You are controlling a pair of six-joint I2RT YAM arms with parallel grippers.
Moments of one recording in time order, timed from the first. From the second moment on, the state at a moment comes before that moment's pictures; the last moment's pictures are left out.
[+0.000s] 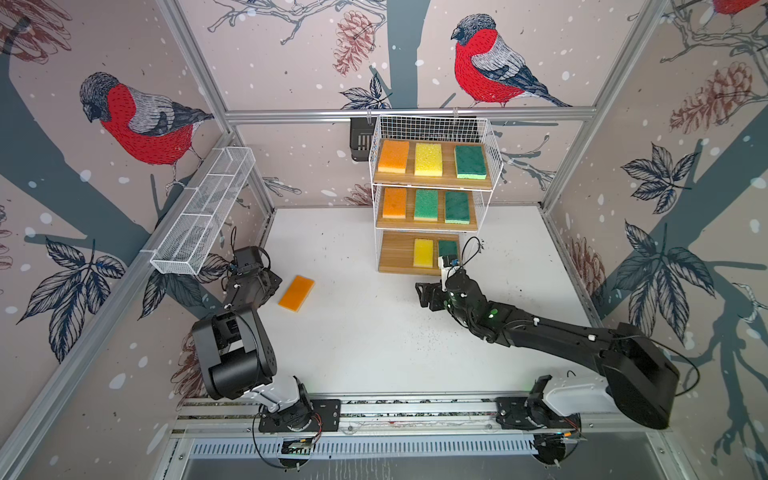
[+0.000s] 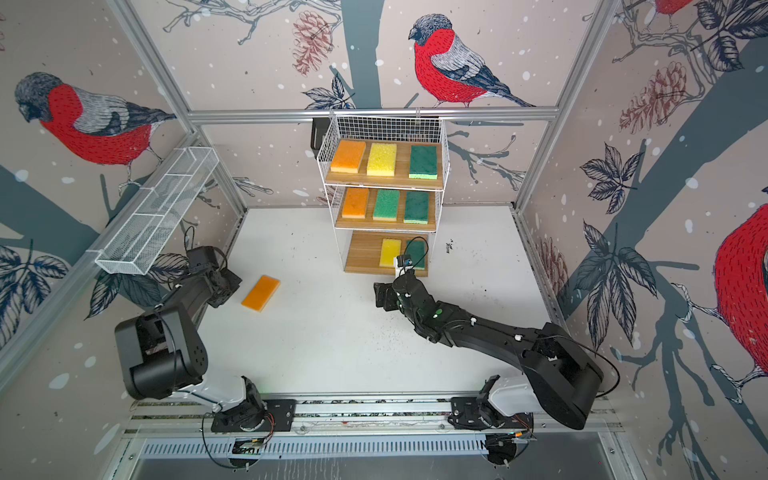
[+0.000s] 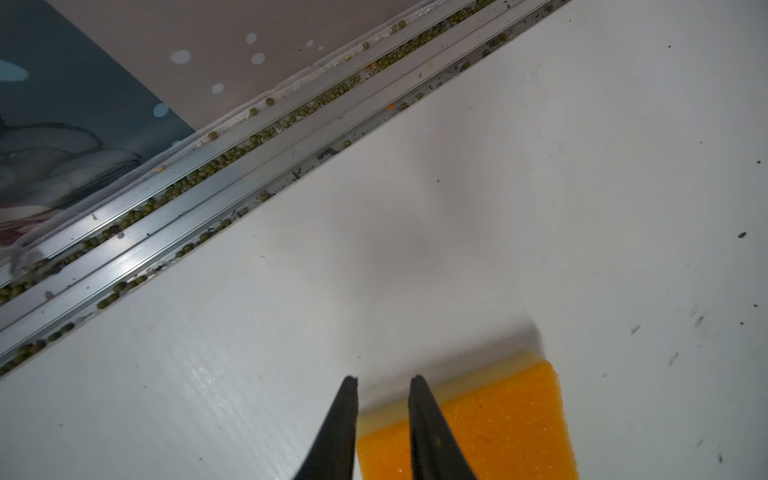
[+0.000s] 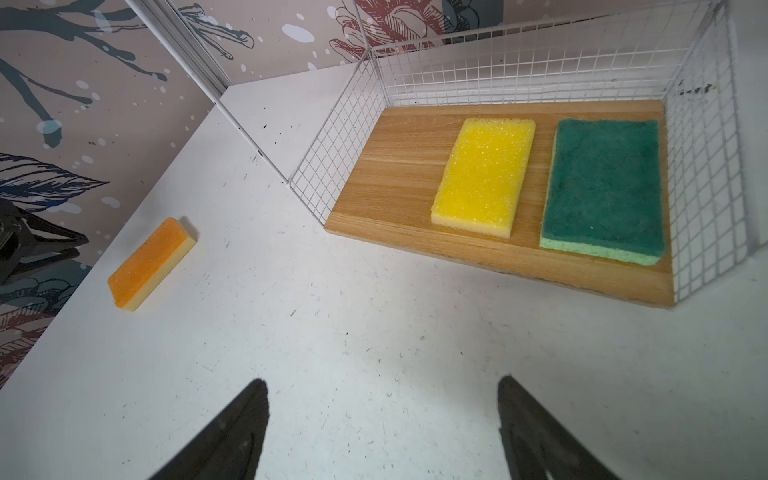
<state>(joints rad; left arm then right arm) 0.40 1.56 0.92 -0.40 -0.08 -0.58 0.89 1.35 0.68 0.14 0.25 0.50</state>
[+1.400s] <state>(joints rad) 0.17 1.61 0.76 -0.19 -0.07 -0.61 0.84 1.15 0.51 0.16 0.20 0.55</state>
